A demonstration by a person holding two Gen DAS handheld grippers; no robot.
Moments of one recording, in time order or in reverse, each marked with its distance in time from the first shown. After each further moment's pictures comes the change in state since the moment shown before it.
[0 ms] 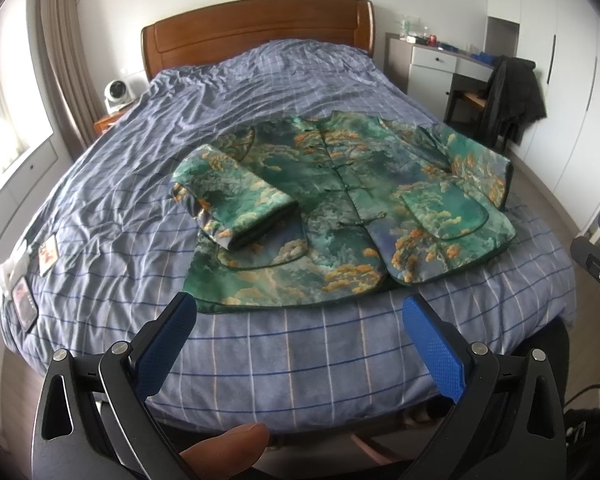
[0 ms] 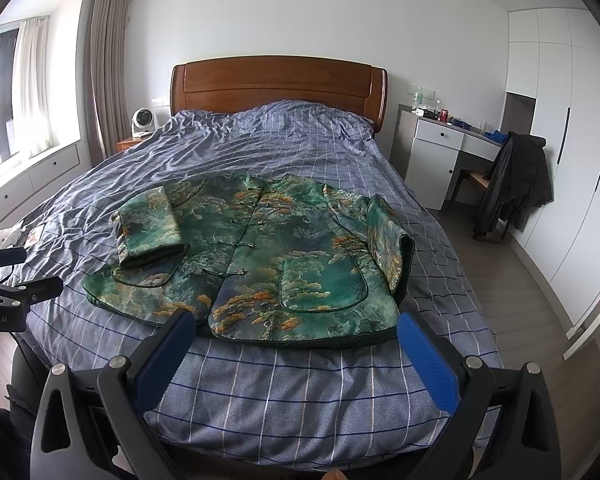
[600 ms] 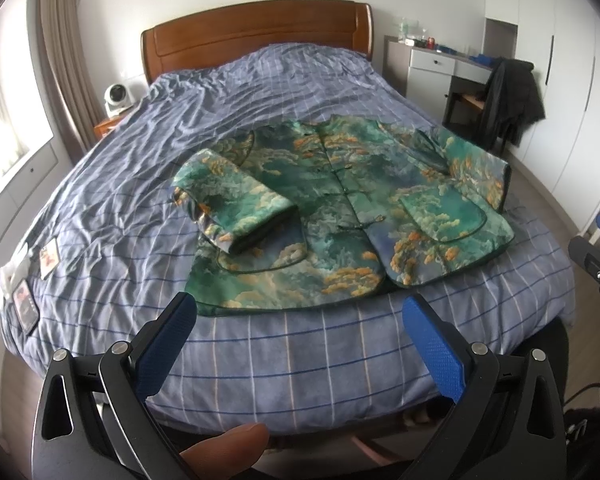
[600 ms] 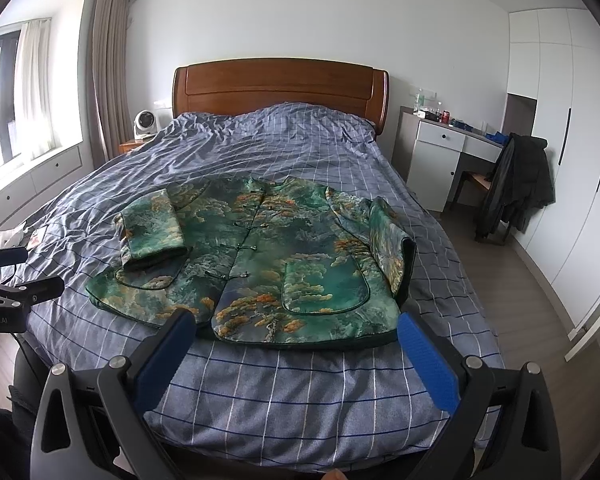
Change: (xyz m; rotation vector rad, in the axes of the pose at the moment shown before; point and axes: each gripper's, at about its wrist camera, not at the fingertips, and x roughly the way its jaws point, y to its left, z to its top) left arm 0.000 -0.004 0.003 0.003 -0.003 0.000; right arm 0.000 0.004 0.005 0.002 -0.003 0.002
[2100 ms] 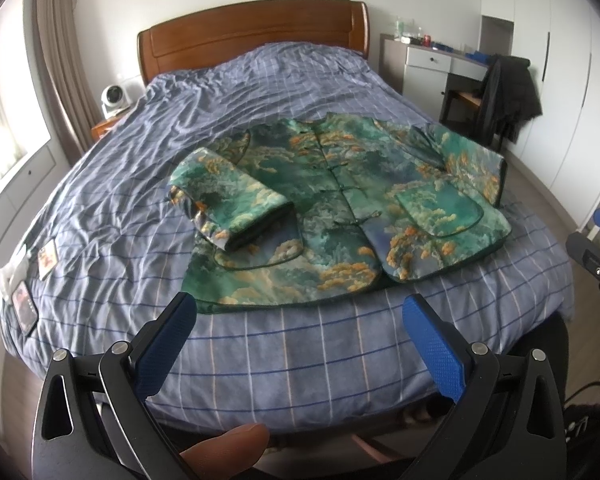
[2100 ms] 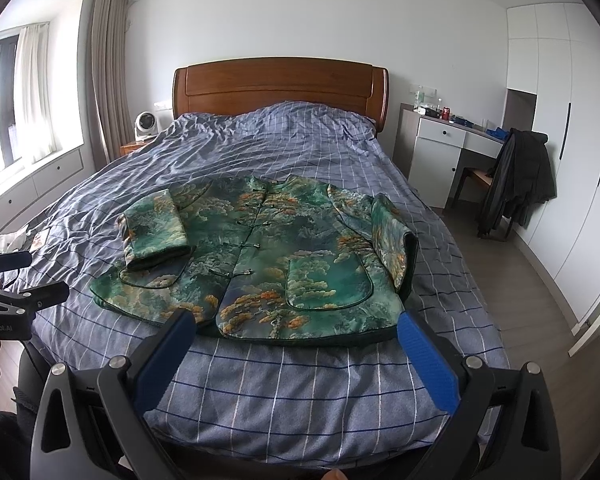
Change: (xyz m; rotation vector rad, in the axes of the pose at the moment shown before) left arm -0.008 -0.005 0.001 0.003 -0.002 0.001; right arm -0.002 0.002 -0.002 0.010 0.004 0.007
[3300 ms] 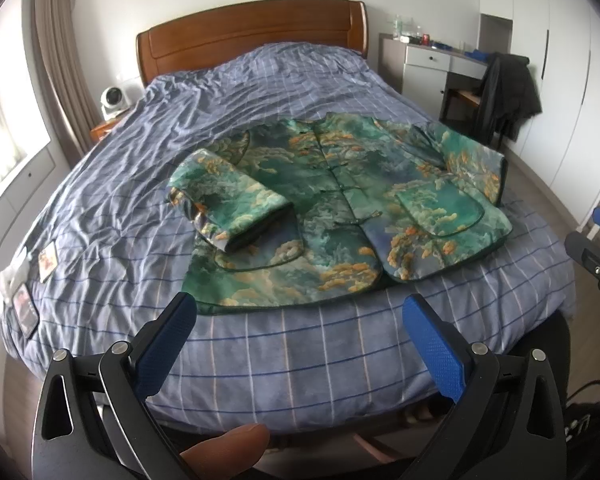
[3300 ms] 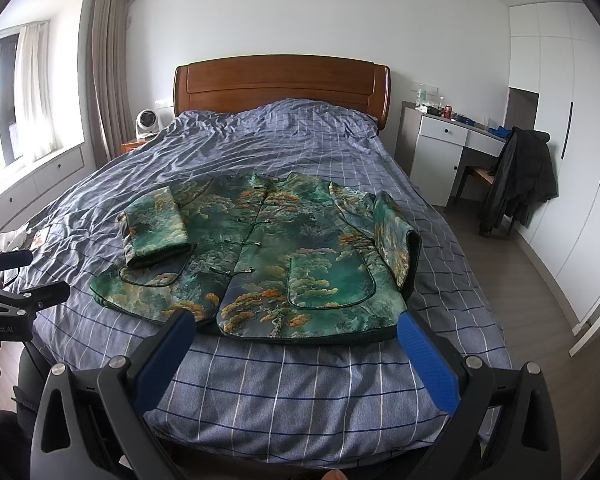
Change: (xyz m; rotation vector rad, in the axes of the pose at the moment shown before) left arm 0.001 -0.003 -0.003 0.004 -0.007 0.002; right arm 0.001 0.001 0.000 0.002 0.000 0.002
